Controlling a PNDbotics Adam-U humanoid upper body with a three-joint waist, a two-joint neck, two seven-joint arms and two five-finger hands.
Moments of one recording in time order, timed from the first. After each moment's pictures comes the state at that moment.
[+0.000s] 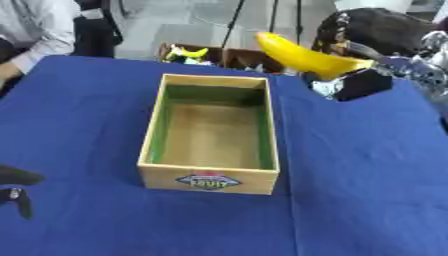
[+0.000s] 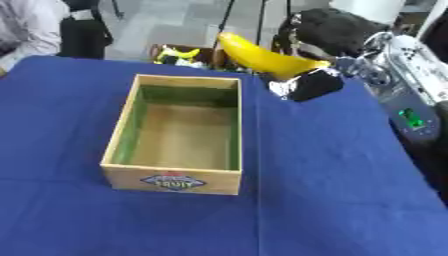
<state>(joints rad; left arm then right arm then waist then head) -0.11 0.11 0.10 -1.98 -0.23 -0.26 -0.05 -0.97 -0.68 0.25 -1.49 0.92 -0.24 0.44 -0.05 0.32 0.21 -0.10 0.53</state>
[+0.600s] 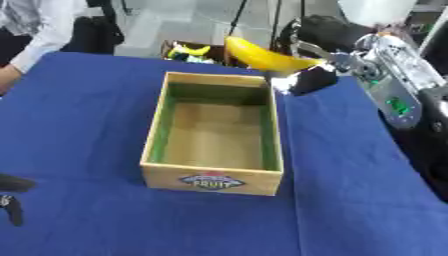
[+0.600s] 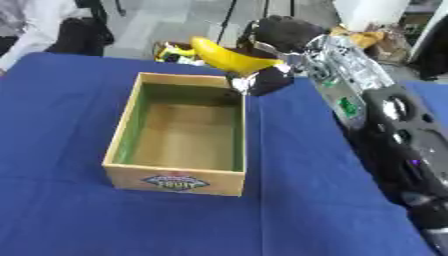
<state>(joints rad) -0.11 0.11 0.09 -1.98 -0.23 -0.26 -0.06 -1.07 -0.53 0.24 -1.29 1.00 -0.23 0.43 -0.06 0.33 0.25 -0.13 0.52</state>
